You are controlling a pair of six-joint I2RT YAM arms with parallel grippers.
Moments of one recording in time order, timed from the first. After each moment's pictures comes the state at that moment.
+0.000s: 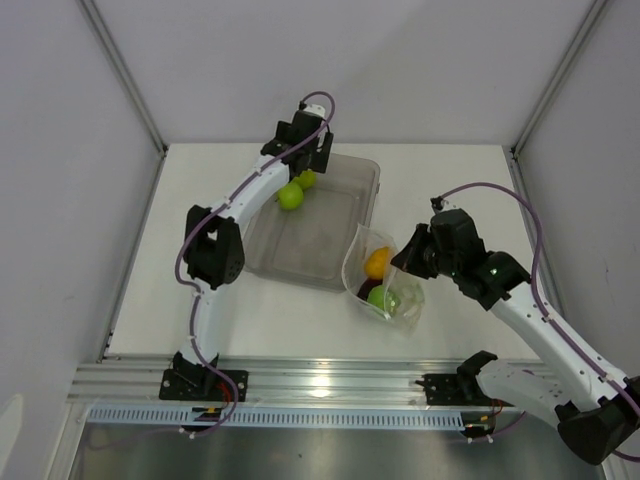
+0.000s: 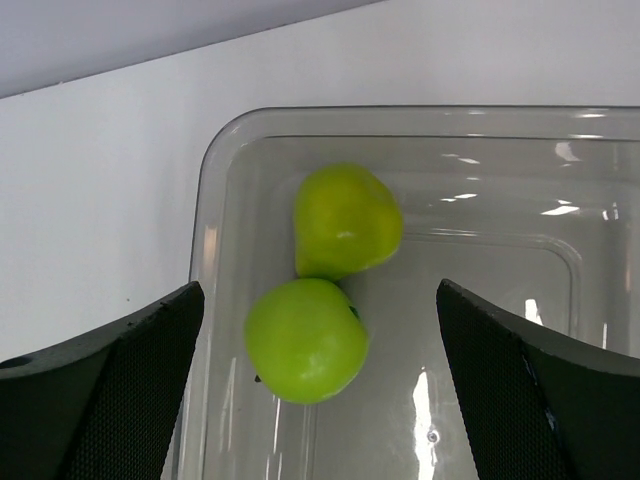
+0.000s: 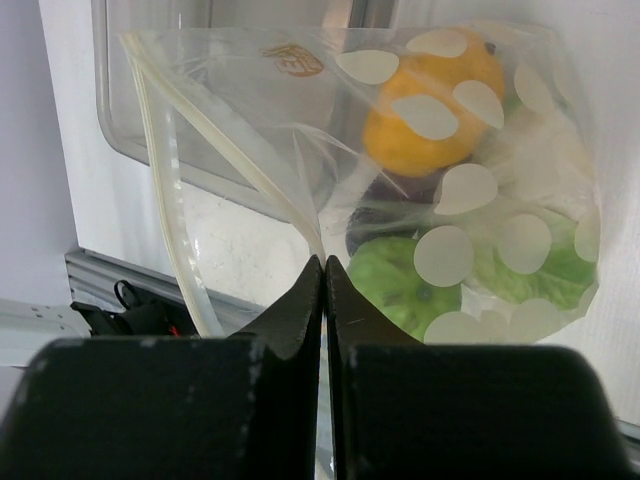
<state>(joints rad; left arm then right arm) -0.47 2.21 2.09 -0.54 -0.38 -0.07 0.58 0.97 0.99 -0.70 -0.02 0.78</state>
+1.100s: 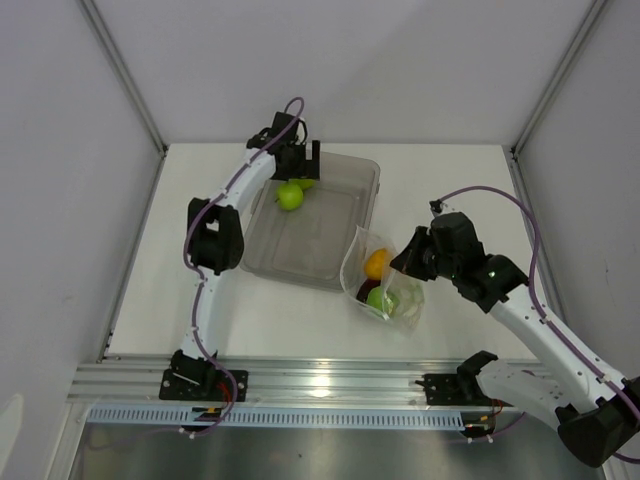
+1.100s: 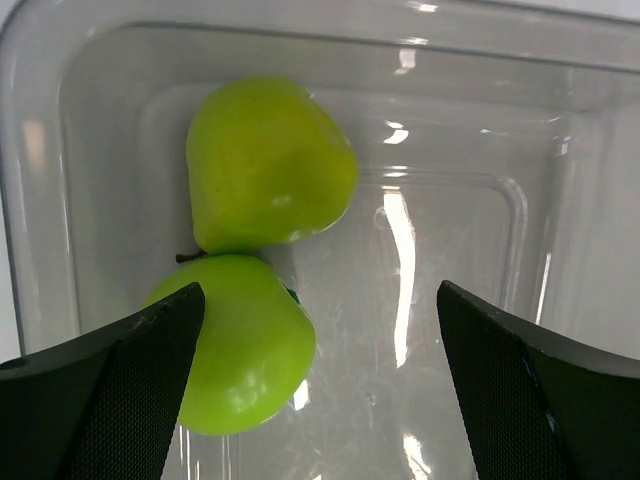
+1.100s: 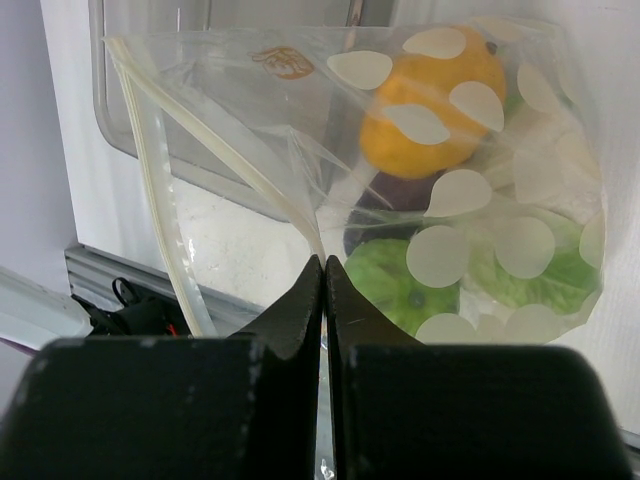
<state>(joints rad) -0.33 2.38 2.24 -0.74 0.06 -0.26 0.57 0.96 0.94 -0.65 -0.04 0.77</state>
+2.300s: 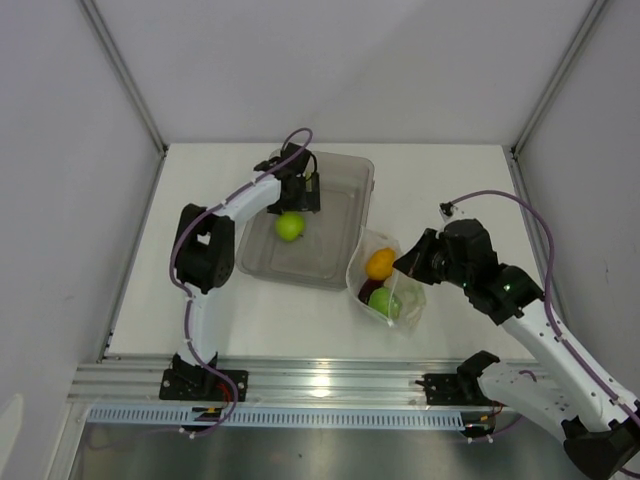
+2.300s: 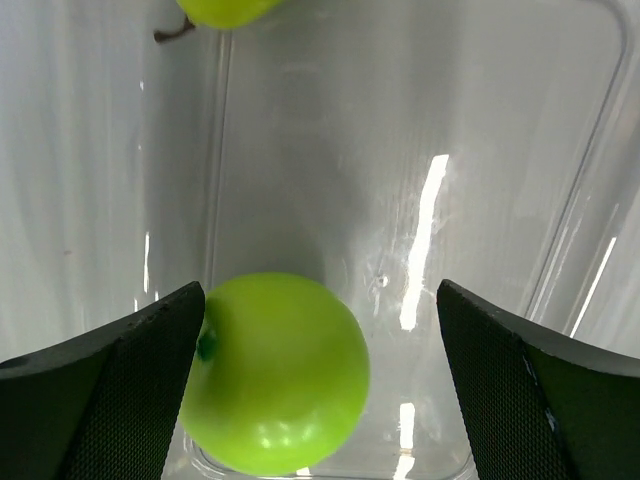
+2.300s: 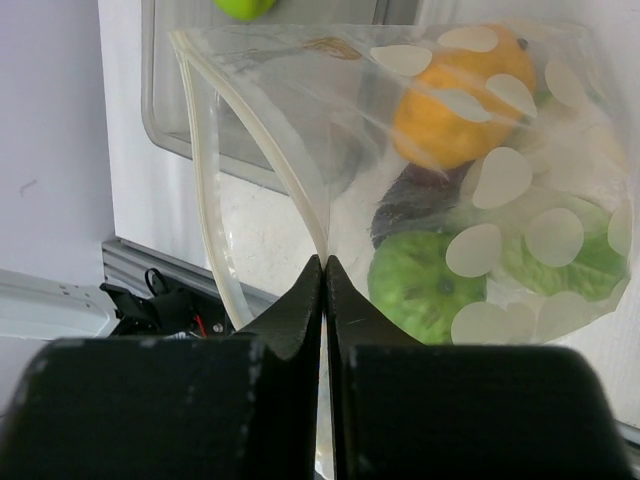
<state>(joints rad) -0.42 2.12 1.76 -0.68 -0.15 -0.41 0.57 0.86 0.93 -0.66 -0.07 0.80</state>
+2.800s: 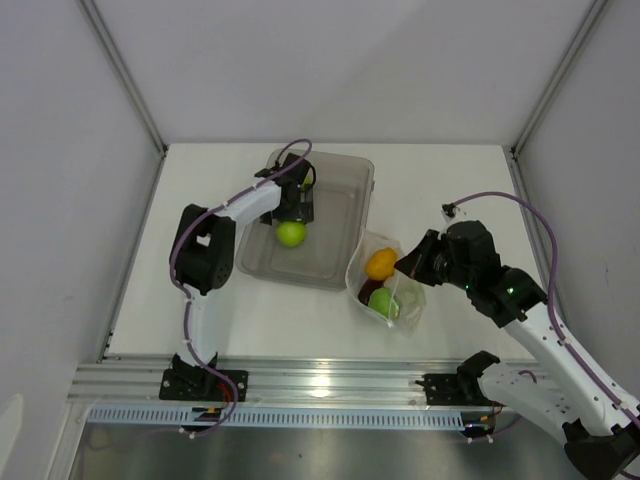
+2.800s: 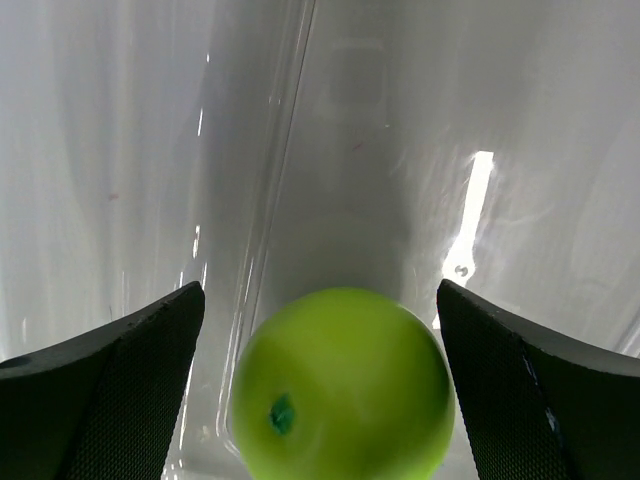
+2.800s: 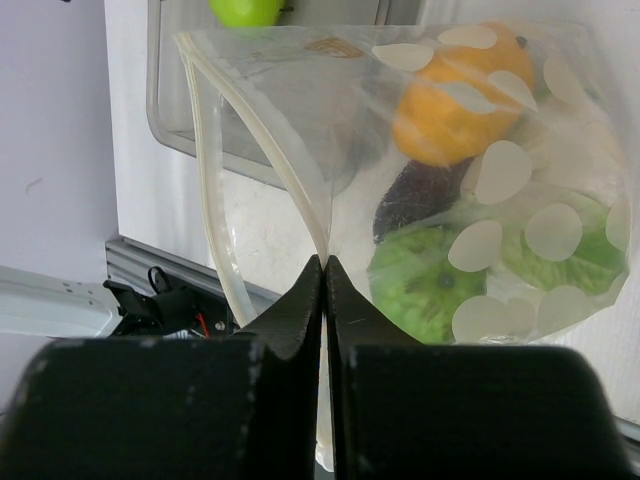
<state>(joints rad) -0.44 2.11 1.68 -0.70 -0.26 -0.45 0.57 0.84 0.93 -0.67 -0.07 0.80</state>
